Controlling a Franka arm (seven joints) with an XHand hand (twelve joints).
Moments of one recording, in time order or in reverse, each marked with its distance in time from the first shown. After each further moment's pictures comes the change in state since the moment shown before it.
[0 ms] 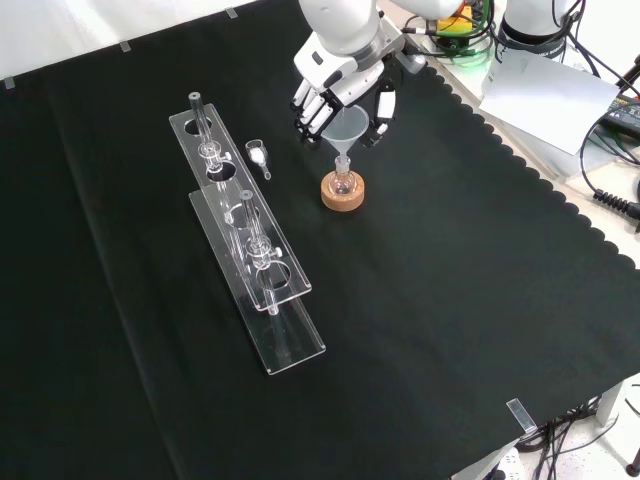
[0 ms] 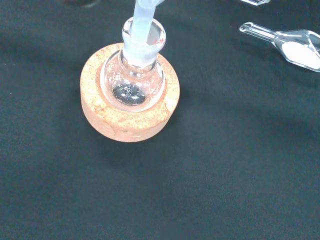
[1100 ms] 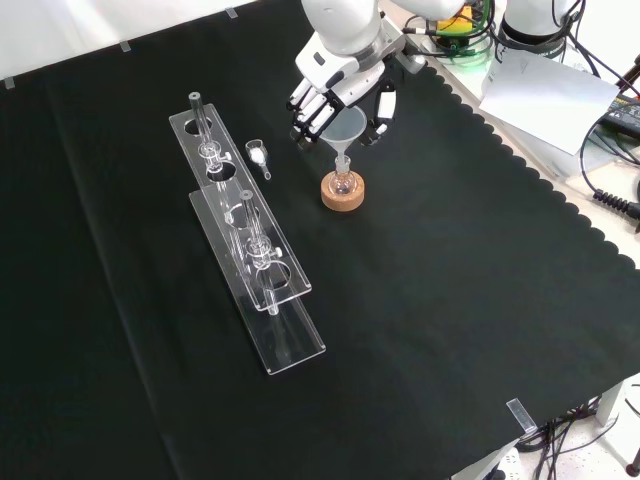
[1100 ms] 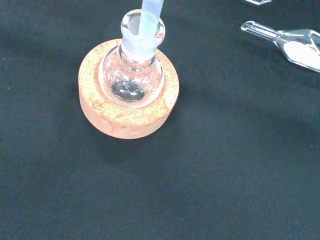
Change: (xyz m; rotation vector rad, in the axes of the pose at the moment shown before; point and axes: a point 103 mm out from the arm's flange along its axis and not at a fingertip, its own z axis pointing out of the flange) arm -0.002 -0.001 0.005 -0.012 -0.004 -0.016
